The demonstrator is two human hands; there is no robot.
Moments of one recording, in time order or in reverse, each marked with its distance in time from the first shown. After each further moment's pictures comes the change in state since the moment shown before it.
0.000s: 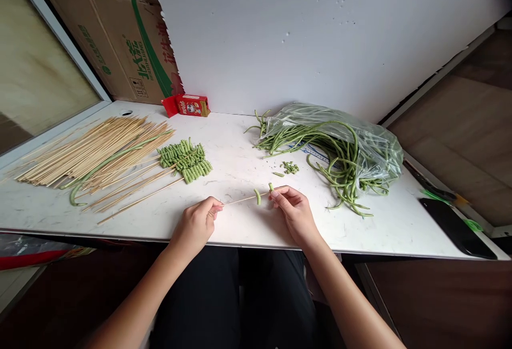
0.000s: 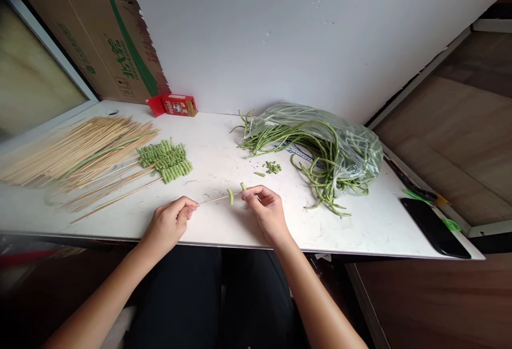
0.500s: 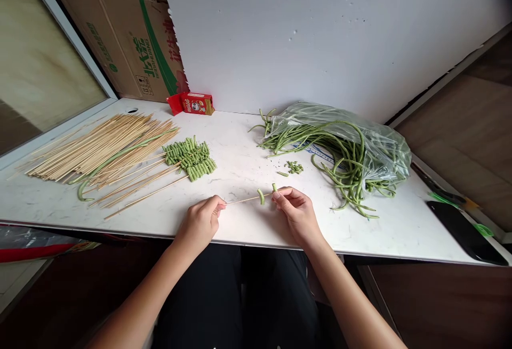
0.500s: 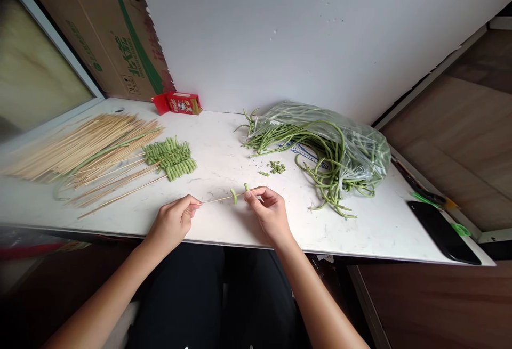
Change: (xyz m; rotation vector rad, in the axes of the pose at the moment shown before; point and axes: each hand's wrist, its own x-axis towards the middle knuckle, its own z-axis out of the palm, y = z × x) left_hand 0.001 0.003 -0.003 0.044 0.013 0.051; right_hand -0.002 0.000 0.007 0.016 0.015 0.029
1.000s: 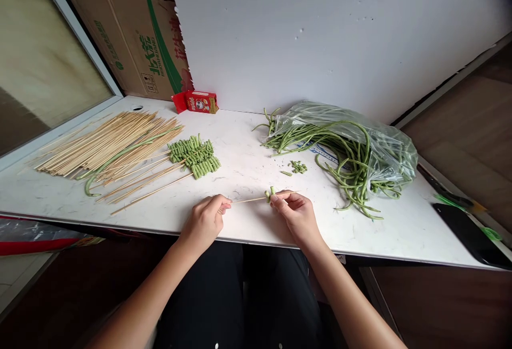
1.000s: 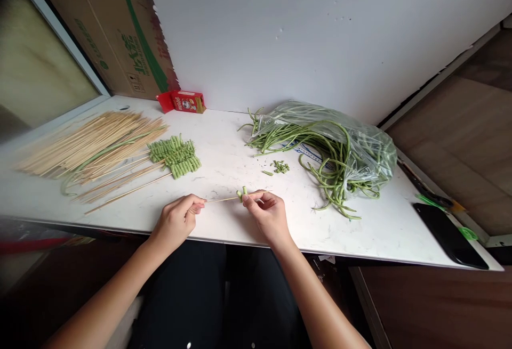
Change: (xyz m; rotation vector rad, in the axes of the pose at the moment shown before) left_hand -0.004 -0.001 0.002 -0.074 0.054 0.054; right_hand -0.007 -0.005 0.012 -0.089 -0.011 0.018
